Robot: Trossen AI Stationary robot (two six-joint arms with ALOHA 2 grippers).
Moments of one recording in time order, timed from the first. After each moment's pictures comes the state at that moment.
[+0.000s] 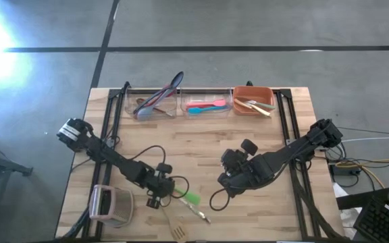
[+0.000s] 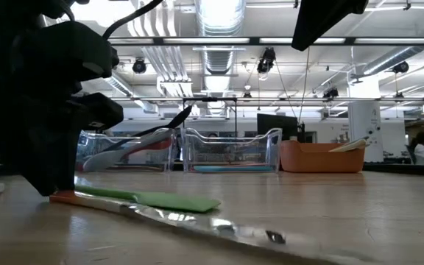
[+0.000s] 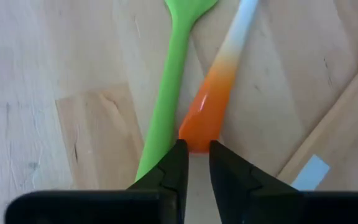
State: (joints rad) left arm -0.49 1.75 0.80 -0.25 -0.07 -0.21; right arm 0.48 1.72 1.52 -1.22 0.68 1.02
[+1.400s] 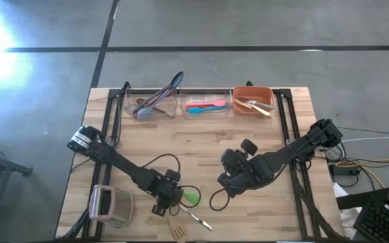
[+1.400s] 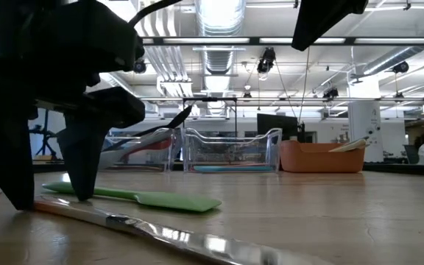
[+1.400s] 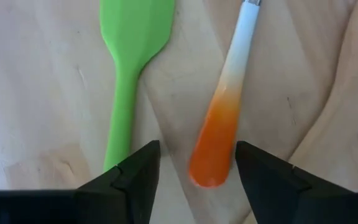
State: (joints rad) left arm -0.51 1.80 1.06 -0.41 -0.01 -0.16; right arm 0.48 1.72 1.52 -1.22 0.68 1.02
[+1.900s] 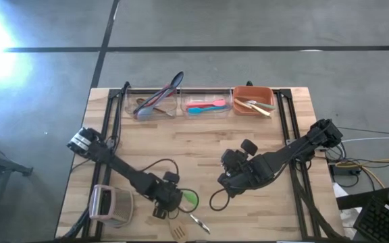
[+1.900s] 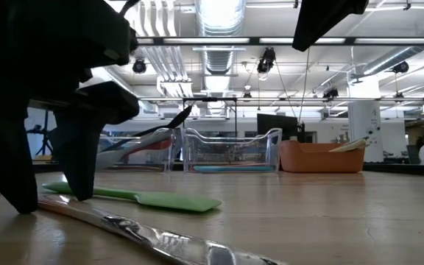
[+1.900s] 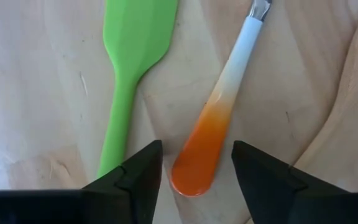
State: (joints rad) left arm -0.57 1.89 1.06 -0.39 -0.10 -0.24; right arm 0.48 1.72 1.52 -1.22 0.67 1.02
